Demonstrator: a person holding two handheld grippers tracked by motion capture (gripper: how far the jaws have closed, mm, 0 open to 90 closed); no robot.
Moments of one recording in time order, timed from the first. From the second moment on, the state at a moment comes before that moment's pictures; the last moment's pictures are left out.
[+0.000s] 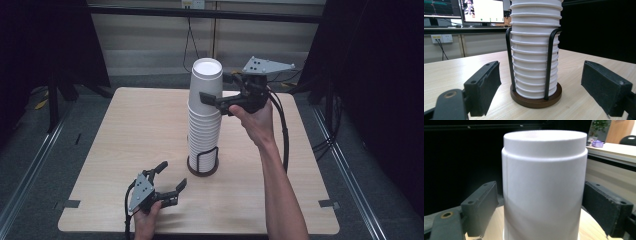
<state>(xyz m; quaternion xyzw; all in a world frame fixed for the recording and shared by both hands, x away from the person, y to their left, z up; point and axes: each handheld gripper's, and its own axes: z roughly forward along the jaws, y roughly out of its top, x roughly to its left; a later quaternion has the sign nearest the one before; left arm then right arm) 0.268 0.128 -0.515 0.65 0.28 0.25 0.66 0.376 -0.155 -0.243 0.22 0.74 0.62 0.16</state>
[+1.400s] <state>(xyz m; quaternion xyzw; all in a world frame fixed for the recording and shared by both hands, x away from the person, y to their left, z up) 0.268 0.127 -0.515 0.65 0.28 0.25 0.66 0.387 -0.145 -0.224 0.22 0.70 0.66 0.17</state>
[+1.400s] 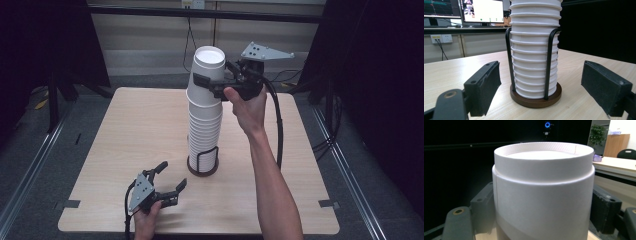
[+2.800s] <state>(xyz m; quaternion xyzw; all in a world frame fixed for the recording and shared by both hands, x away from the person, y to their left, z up) 0.268 0.128 -0.514 0.65 0.27 0.25 0.66 0.377 -0.169 -0.197 0.21 0.63 0.73 0.17</state>
